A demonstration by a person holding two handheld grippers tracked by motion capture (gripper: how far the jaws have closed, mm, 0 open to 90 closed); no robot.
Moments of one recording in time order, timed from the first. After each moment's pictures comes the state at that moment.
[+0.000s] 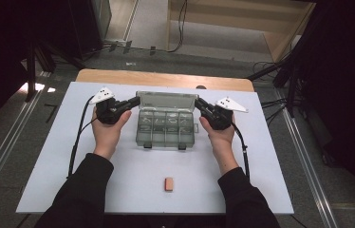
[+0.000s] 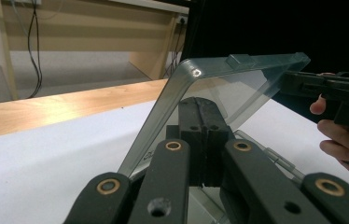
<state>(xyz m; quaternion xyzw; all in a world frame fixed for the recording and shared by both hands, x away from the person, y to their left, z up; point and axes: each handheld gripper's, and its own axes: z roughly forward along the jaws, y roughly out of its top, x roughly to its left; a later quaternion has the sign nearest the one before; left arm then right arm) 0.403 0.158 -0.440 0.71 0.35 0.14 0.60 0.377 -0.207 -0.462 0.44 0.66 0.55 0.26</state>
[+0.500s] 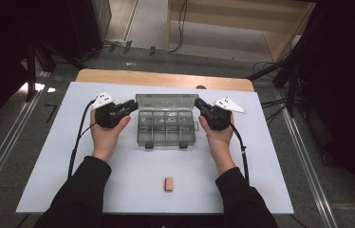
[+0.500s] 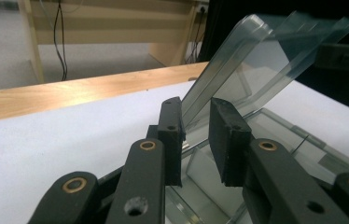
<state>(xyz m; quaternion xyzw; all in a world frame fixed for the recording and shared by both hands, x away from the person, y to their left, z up) 0.408 0.161 -0.461 0.72 0.37 0.17 0.56 0.376 -0.201 -0.462 0.46 0.65 0.55 0.26</state>
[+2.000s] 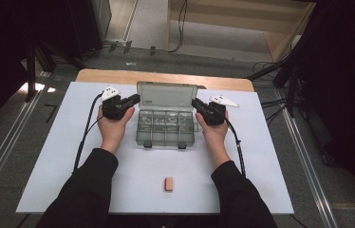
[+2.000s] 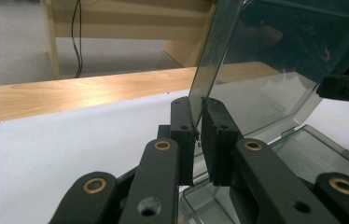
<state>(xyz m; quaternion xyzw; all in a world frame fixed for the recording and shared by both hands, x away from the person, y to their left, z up) 0.439 0.149 -0.470 0.71 0.40 0.18 0.55 0.412 -0.201 -0.492 0.50 0.65 0.53 0.22</state>
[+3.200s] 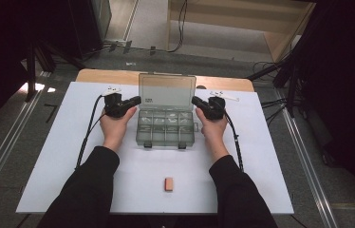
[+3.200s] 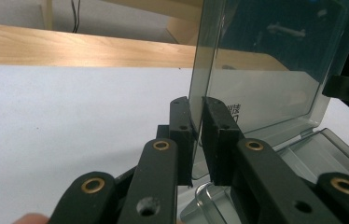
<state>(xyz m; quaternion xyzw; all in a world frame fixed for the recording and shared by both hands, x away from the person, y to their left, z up) 0.463 0.149 -0.491 0.69 0.47 0.11 0.54 0.436 -0.204 -0.496 0.55 0.63 0.52 0.17</state>
